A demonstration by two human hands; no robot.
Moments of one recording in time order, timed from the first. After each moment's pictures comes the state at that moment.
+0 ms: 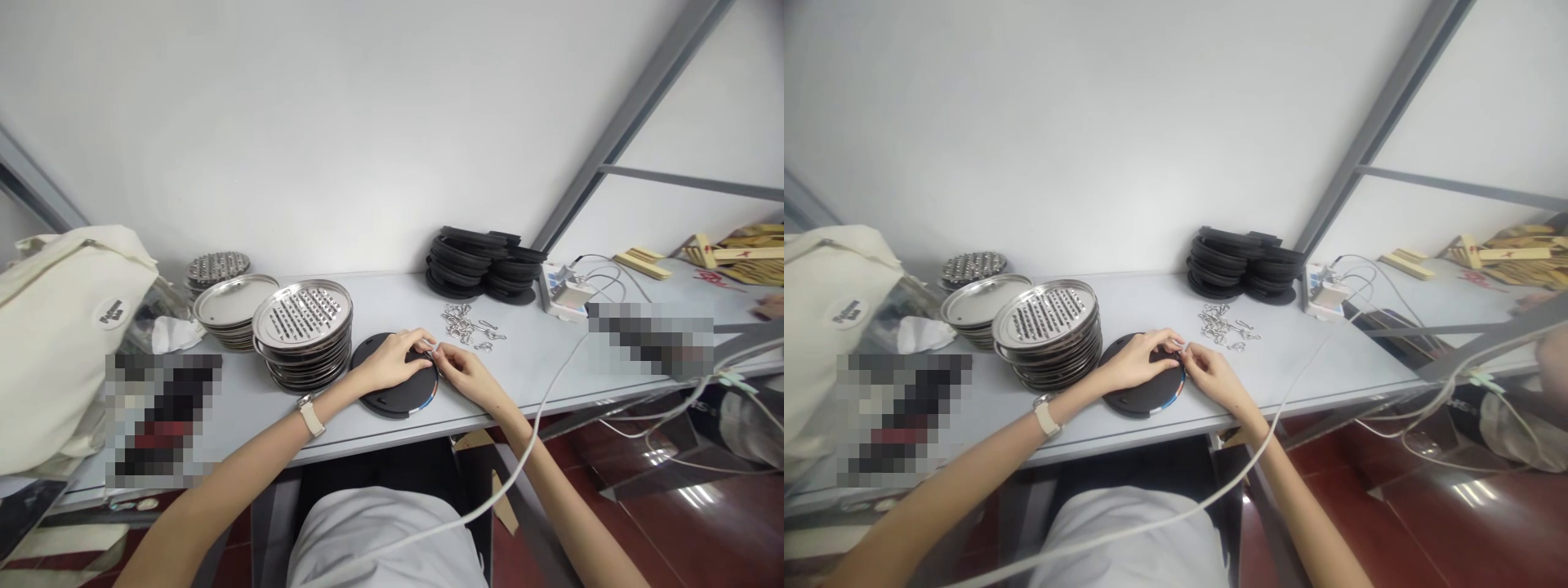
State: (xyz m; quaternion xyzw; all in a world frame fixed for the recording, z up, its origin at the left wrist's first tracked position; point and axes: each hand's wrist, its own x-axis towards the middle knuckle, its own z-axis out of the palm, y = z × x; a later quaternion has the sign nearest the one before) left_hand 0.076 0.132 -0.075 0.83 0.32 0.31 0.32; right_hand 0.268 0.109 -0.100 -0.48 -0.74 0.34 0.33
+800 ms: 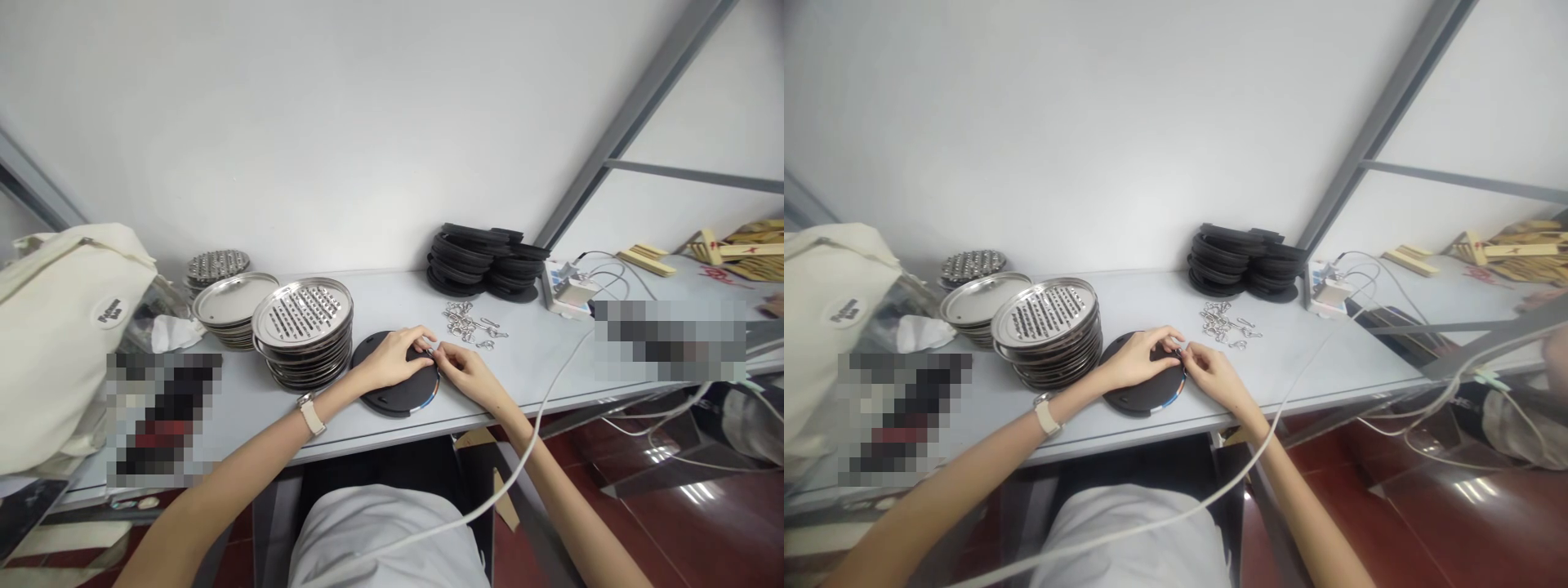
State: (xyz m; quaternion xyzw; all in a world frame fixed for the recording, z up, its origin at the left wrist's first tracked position) left_hand 0.077 0.131 -0.070 0.82 0.35 0.31 0.34; right_hand 0.267 0.105 -0.097 -0.48 -0.74 0.33 0.33
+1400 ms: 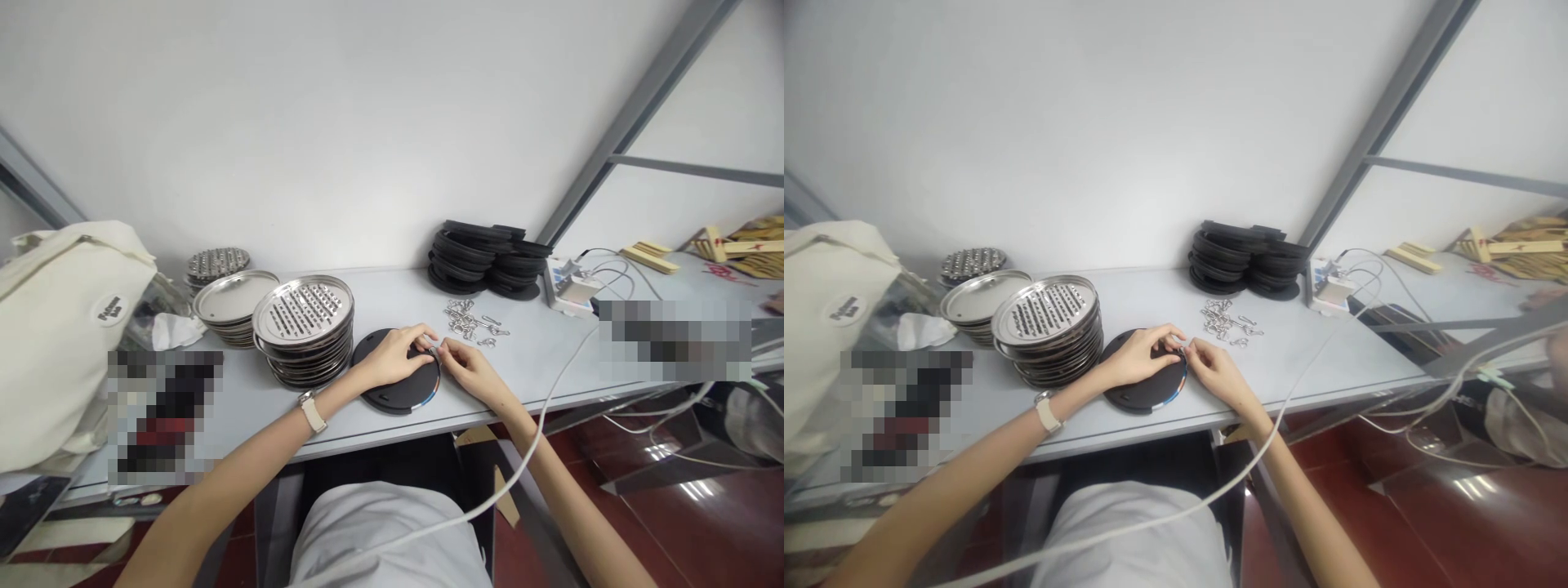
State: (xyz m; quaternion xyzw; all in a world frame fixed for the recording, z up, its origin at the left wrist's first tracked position) left_hand 0.076 0.132 -0.072 0.82 0.33 0.31 0.36; right_hand 0.269 0.108 -0.102 -0.49 -0.74 0.32 0.34
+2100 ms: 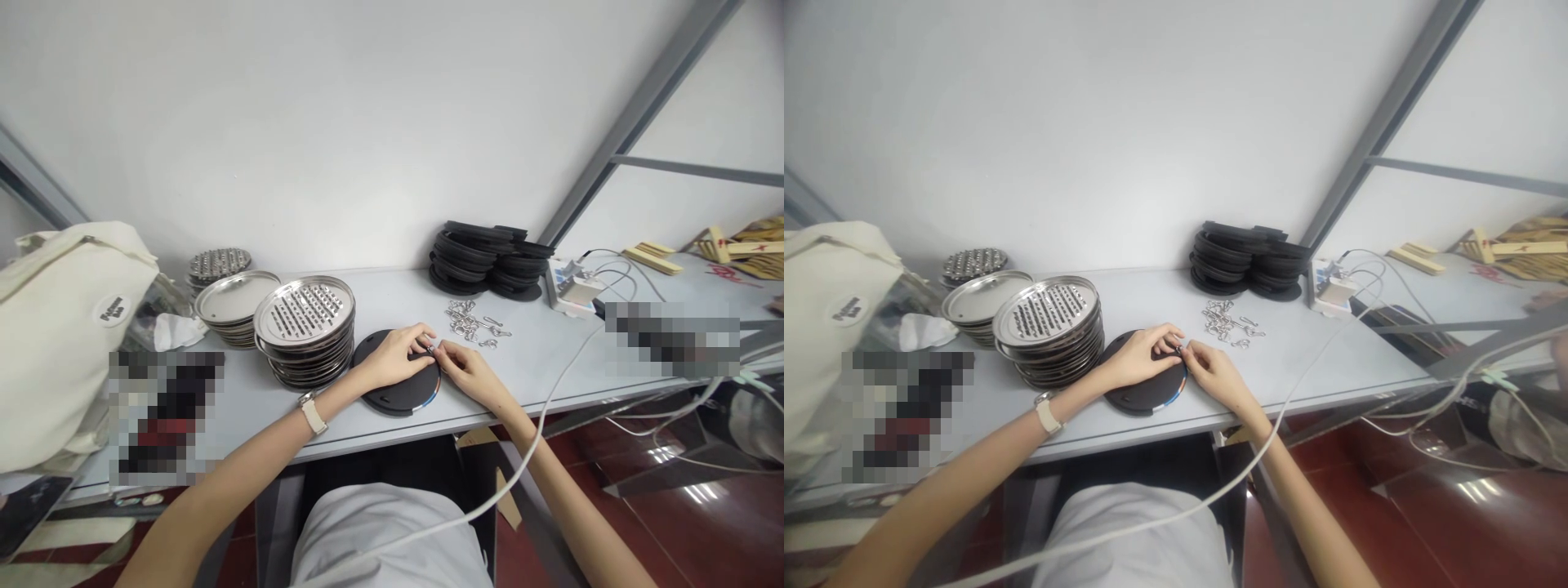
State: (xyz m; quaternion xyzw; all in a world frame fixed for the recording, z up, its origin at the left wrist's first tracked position) left_hand 0.076 0.132 -0.074 0.80 0.34 0.32 0.37; right_hand 0.266 0.108 -0.099 -0.48 -0.76 0.29 0.31
